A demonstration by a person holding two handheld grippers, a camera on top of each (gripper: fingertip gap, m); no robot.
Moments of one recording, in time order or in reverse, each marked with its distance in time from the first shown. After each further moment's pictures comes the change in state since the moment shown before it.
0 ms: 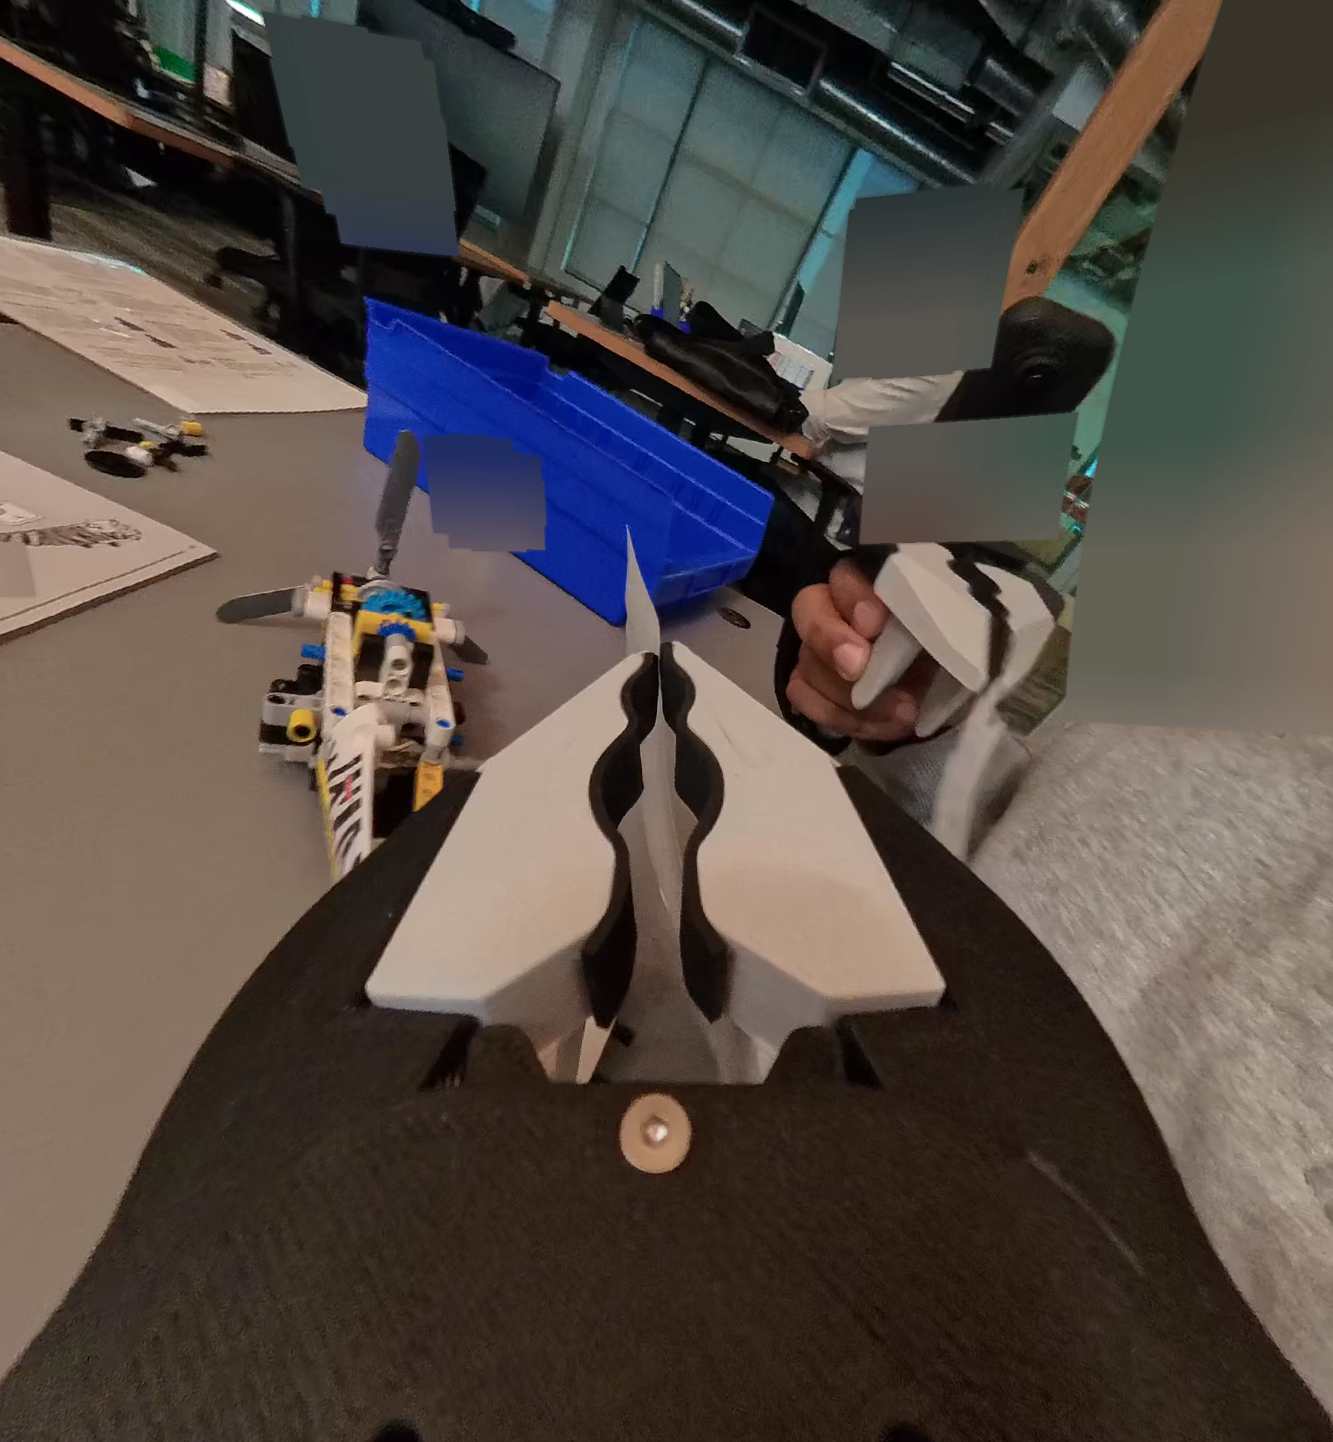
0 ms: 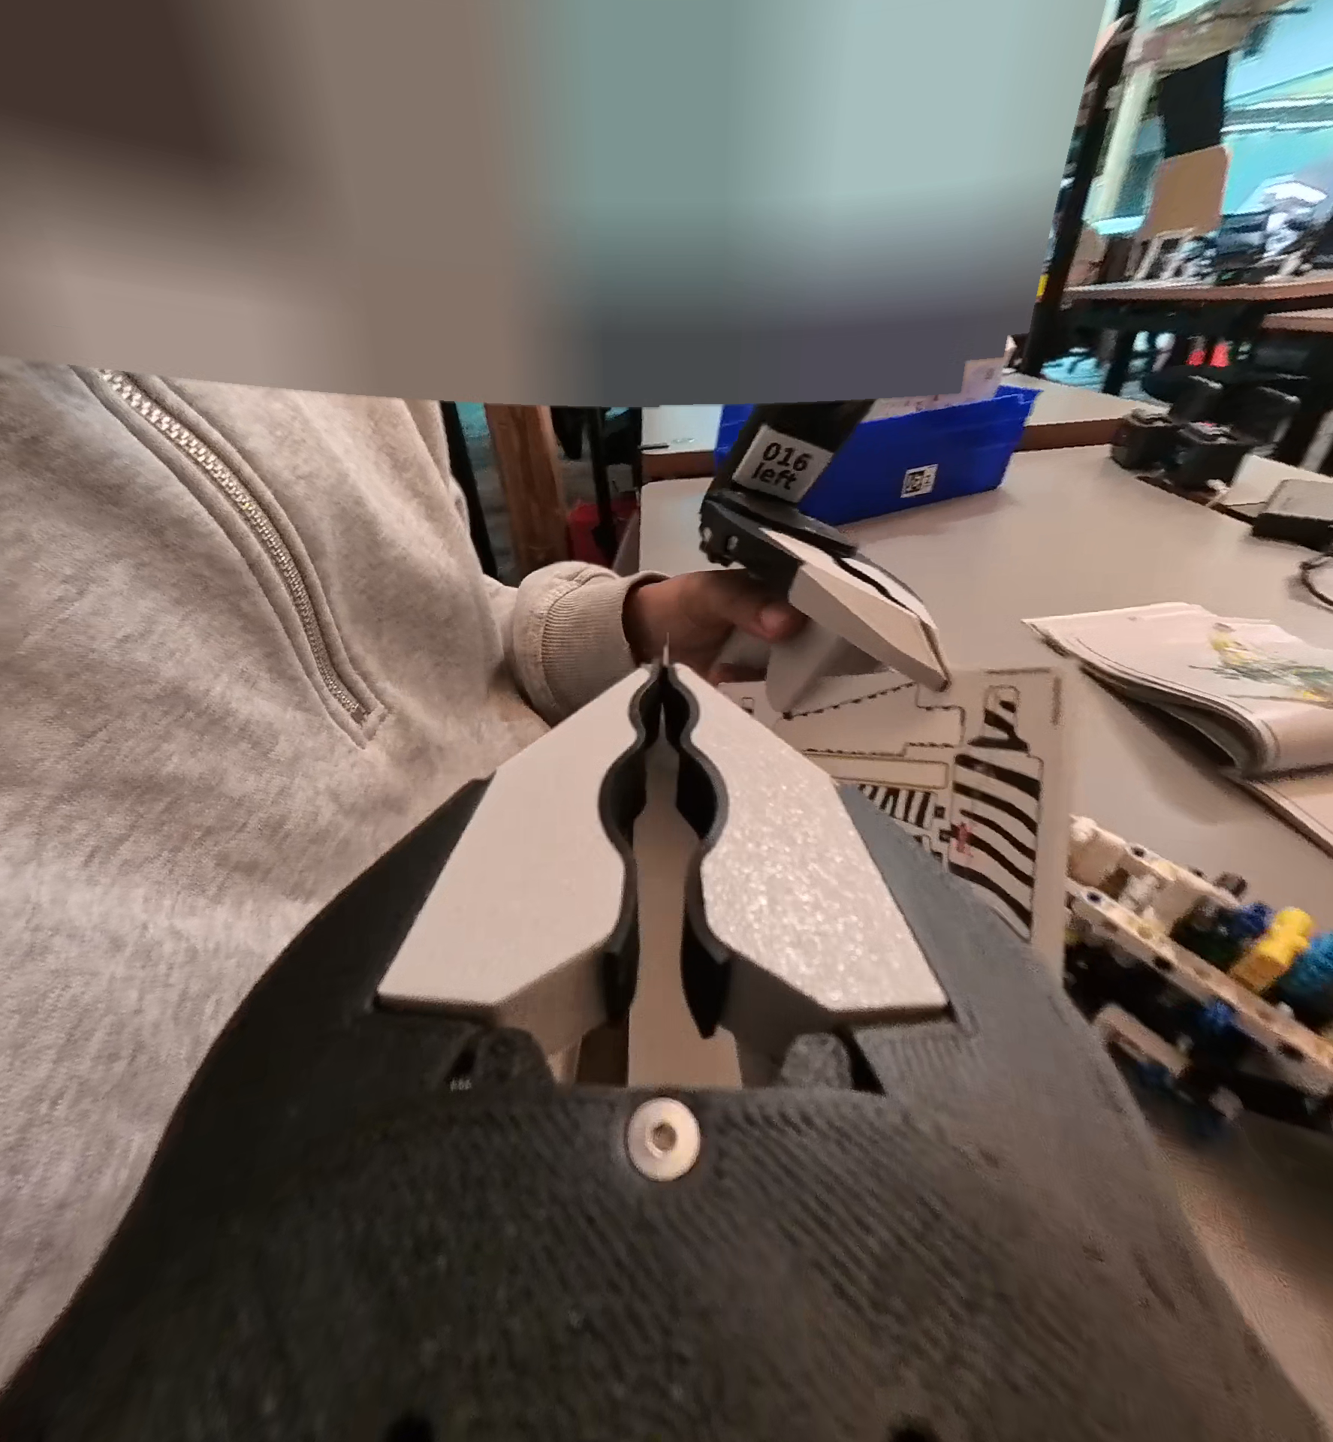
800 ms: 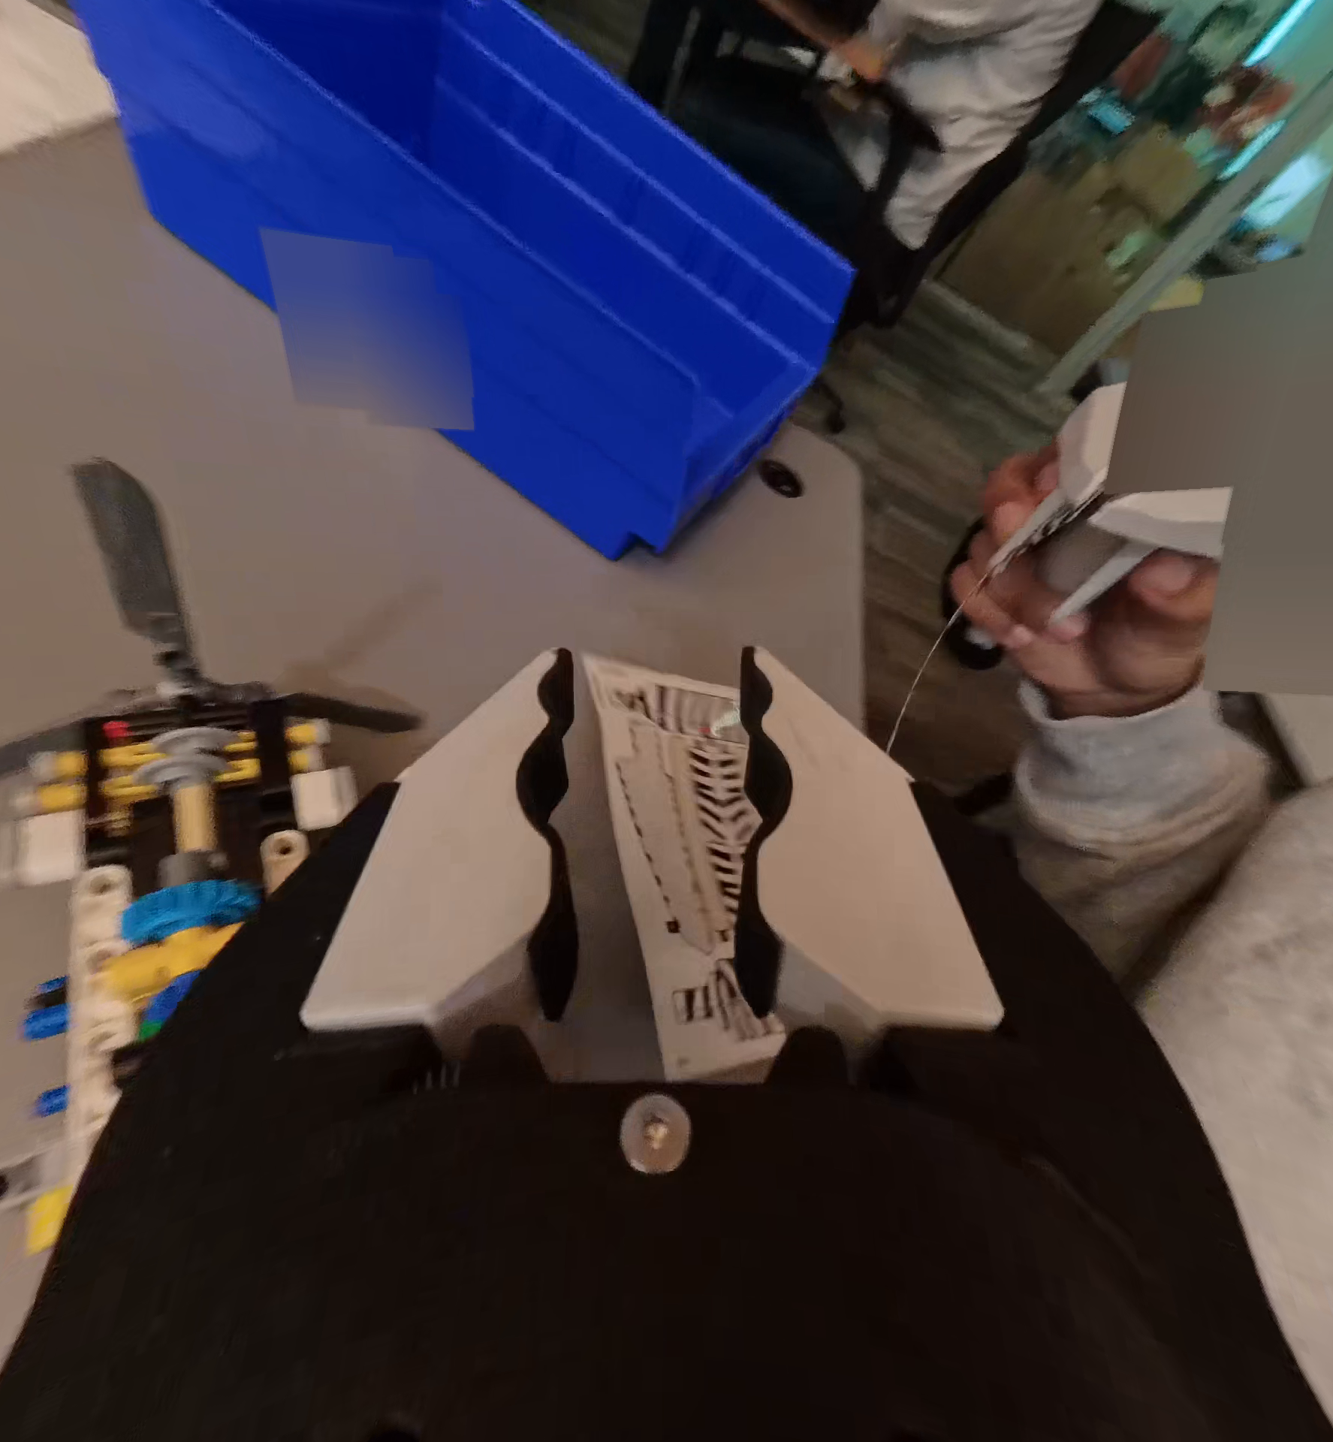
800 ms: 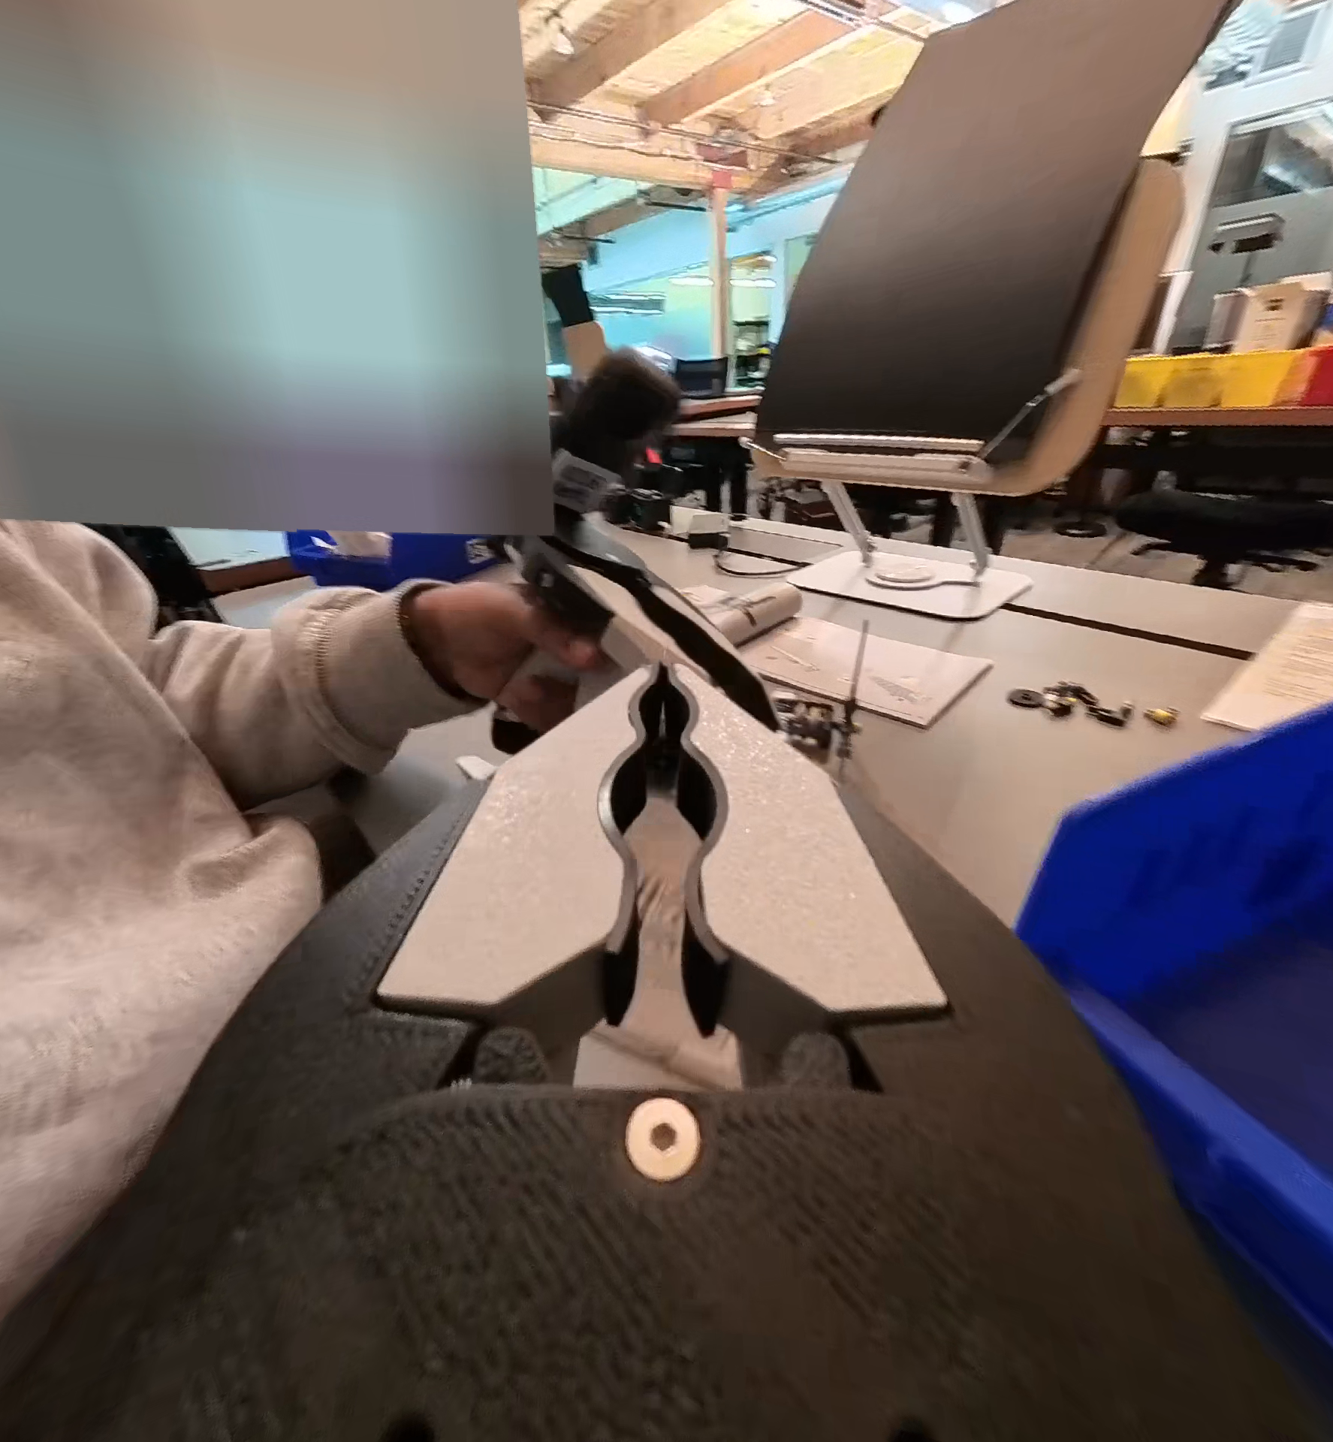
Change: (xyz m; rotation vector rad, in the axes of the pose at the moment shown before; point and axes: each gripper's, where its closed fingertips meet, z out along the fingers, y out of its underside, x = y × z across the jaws) left arm -0.010 0.029 0.137 -0.430 -0.005 0.040; right arm 0.038 -0.009 -0.156 0.141 0.676 -0.018
